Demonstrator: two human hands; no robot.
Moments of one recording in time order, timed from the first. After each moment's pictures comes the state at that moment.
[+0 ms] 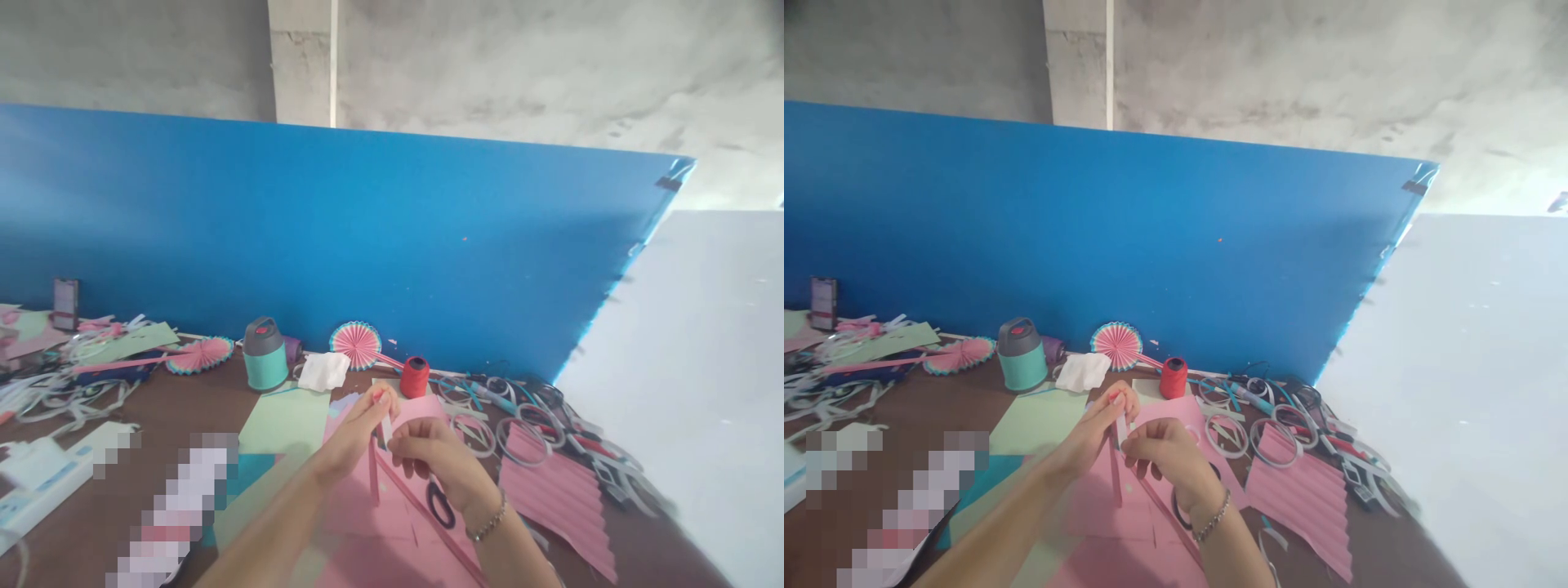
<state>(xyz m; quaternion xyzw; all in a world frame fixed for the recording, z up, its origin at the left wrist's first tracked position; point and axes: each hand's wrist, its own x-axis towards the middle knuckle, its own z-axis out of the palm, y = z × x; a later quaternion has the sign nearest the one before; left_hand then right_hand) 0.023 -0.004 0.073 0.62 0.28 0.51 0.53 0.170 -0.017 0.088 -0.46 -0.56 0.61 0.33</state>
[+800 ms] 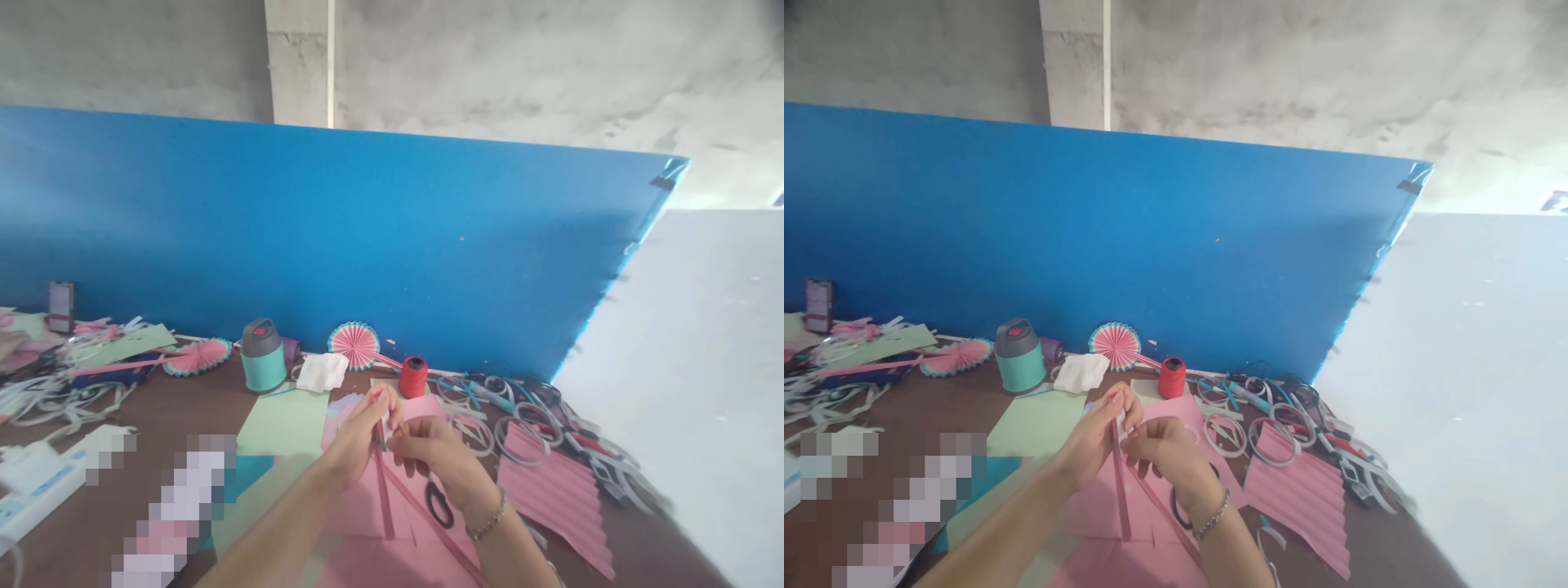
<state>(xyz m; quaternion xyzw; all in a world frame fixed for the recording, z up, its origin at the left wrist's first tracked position) 0.037 -0.010 0.077 0.49 0.17 0.53 0.68 0.169 -0.019 0.093 -0.48 -0.57 0.58 0.32</state>
